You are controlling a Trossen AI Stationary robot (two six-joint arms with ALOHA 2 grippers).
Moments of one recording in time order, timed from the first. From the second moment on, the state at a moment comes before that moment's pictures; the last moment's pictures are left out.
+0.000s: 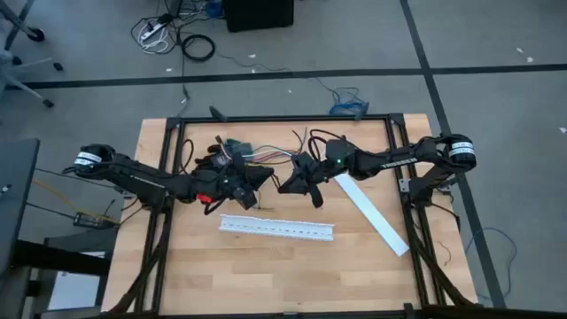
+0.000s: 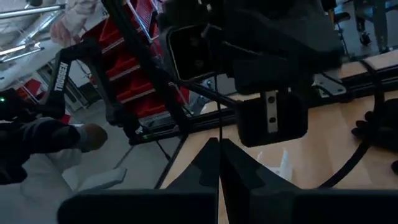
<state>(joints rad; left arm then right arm) -0.17 1.28 0.63 0.75 -0.56 1.35 -0.10 1.57 0.89 0.67 -0.48 0.42</state>
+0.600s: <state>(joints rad) -0.17 1.28 0.63 0.80 -0.59 1.47 -0.07 1.57 0.89 0.71 -0.48 0.48</state>
